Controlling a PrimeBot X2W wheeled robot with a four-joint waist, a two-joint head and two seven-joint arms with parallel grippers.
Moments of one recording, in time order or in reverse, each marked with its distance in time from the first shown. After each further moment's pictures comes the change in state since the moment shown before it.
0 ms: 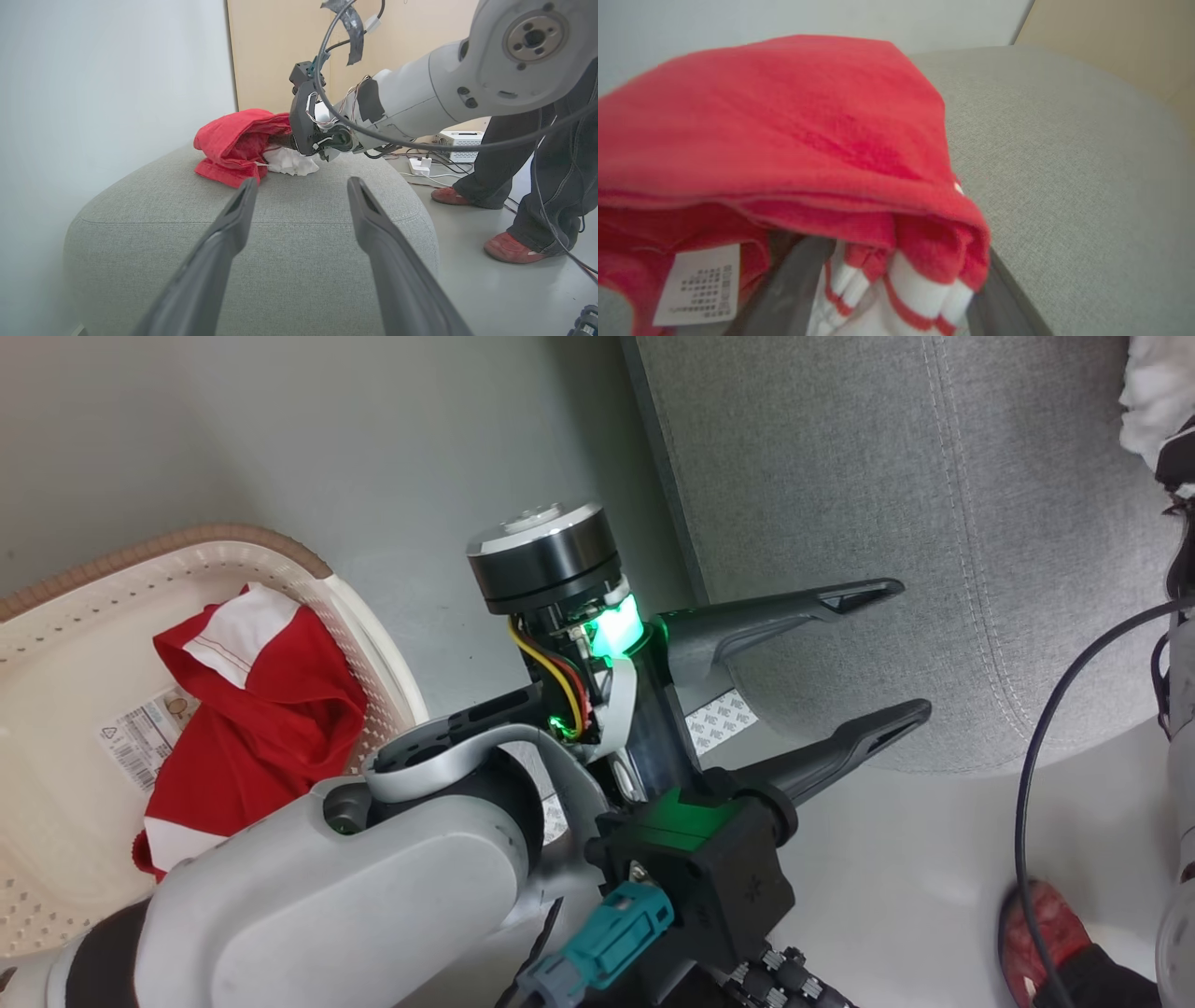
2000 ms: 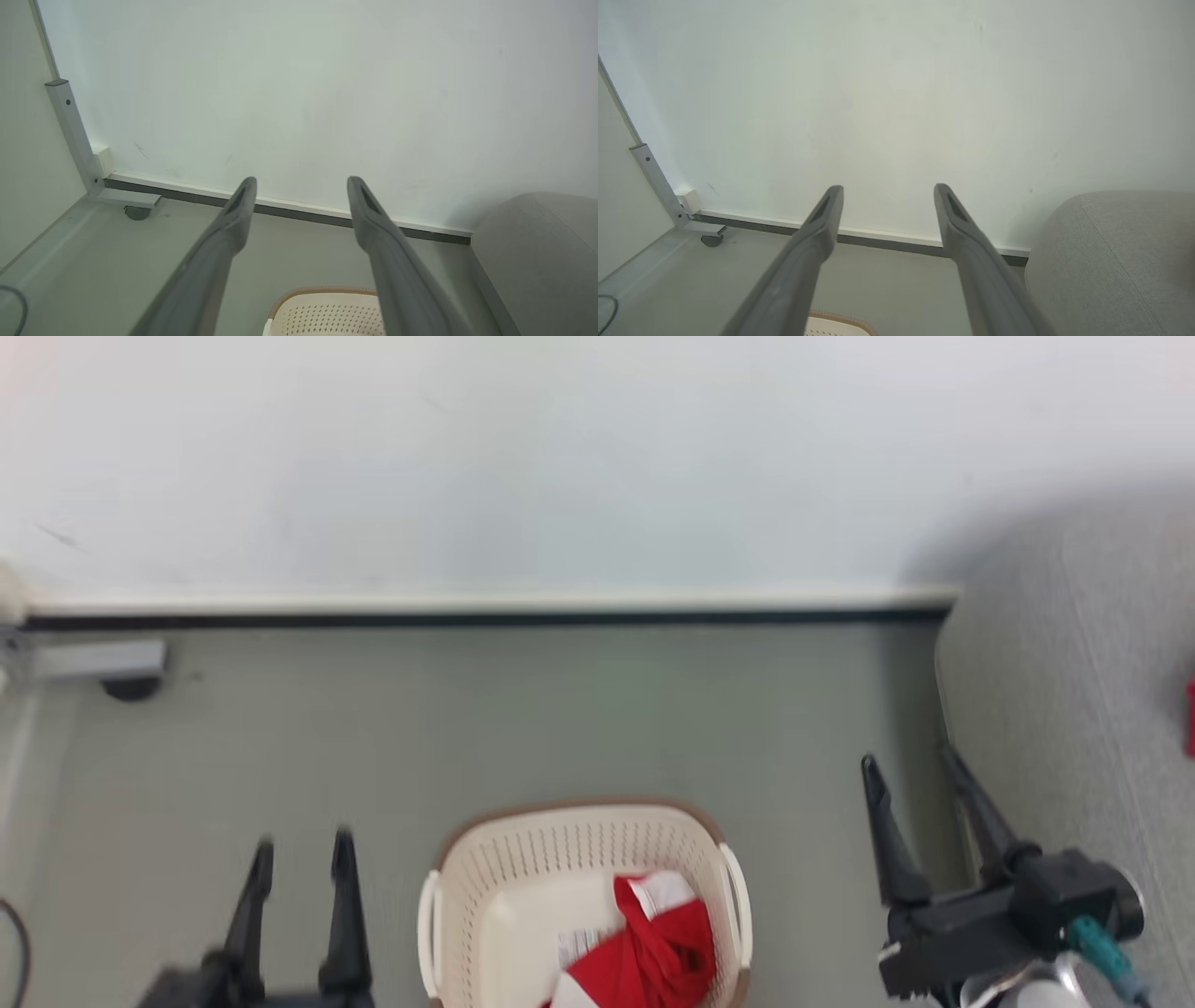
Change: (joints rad) left arm 0.994 -0.054 0.599 0.226 -0.364 0.512 -0.411; right arm 0.997 0.123 0.444 -0.813 -0.125 0.000 0.003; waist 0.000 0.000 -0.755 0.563
